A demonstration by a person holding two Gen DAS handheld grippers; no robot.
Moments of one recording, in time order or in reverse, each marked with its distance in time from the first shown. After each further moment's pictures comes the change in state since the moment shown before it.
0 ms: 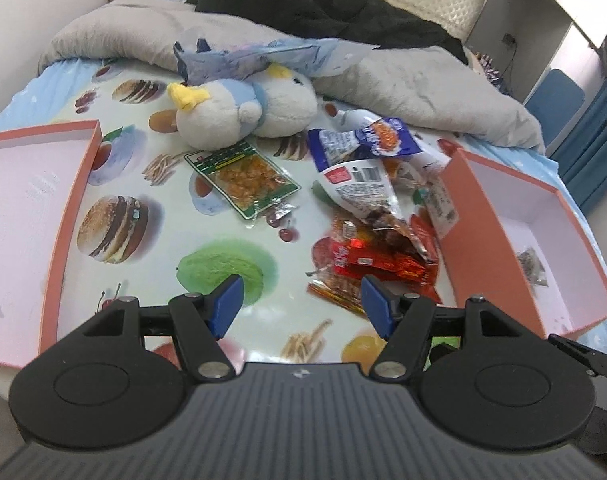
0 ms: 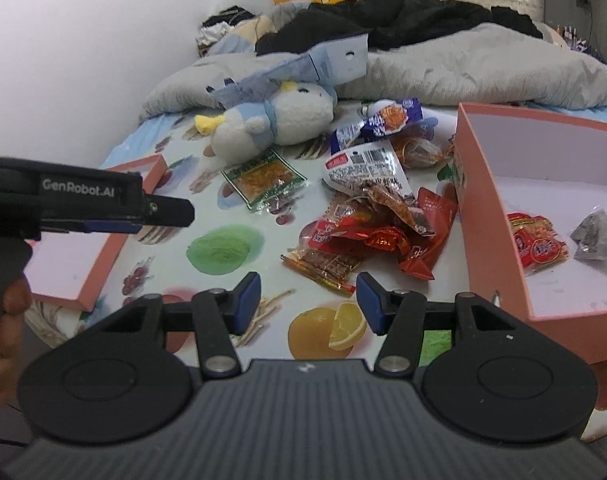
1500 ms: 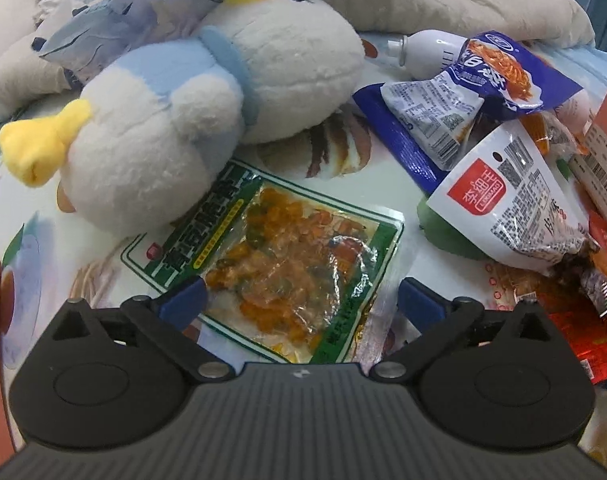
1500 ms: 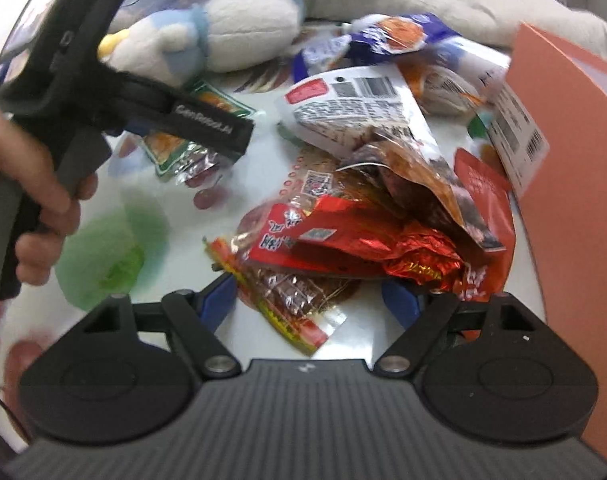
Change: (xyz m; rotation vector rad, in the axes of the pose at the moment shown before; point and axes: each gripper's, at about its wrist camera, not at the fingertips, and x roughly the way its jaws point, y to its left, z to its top) left arm 0.260 0.024 0.094 0.323 0.114 0.120; right arm 0.171 0.003 0.016 -0.034 0.140 -0.145
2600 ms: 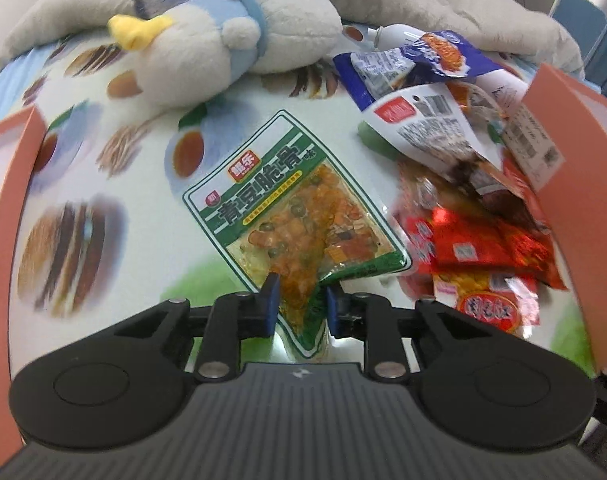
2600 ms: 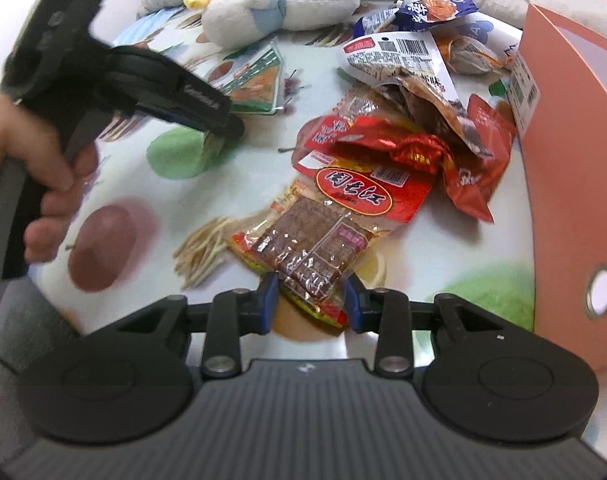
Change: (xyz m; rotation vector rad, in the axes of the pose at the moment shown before) left arm -0.106 -0.024 -0.096 -0.174 0.017 -0.051; right arm -0.072 -0.015 -0.060 -0.104 0.092 0.164
